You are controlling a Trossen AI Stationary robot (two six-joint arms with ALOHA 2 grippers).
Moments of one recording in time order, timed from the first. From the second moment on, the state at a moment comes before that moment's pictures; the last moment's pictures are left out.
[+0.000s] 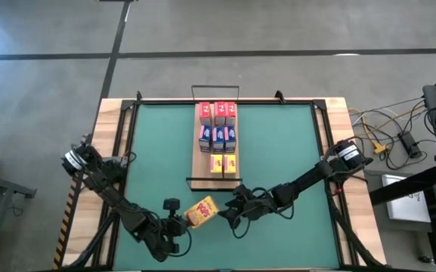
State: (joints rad) left arm -0.83 1.75 0.91 -0.24 -0.67 -0.64; right arm 0.43 1.89 0.94 0.39 0.36 1.13
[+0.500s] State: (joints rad) left arm -0.85 1.75 0.91 -0.23 -0.64 -0.64; right arm 0.42 1.89 1.01 0.40 0.36 1.03
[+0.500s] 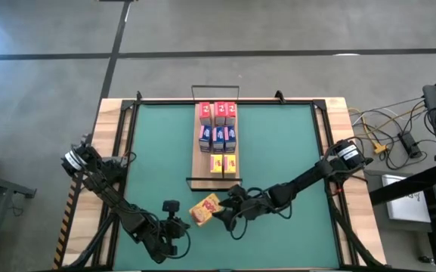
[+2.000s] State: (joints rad) left arm -0.82 1.75 0.84 -0.10 -0.80 -0.58; right arm 0.42 1.90 1.08 0.21 0.34 1.01
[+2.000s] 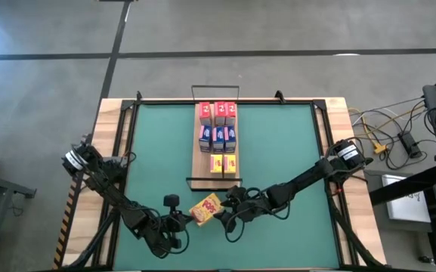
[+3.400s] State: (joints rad) left arm -0.84 1.75 0.77 0.06 -0.78 -0.55; right arm 0.42 1.90 1.08 0.16 0.33 1.07
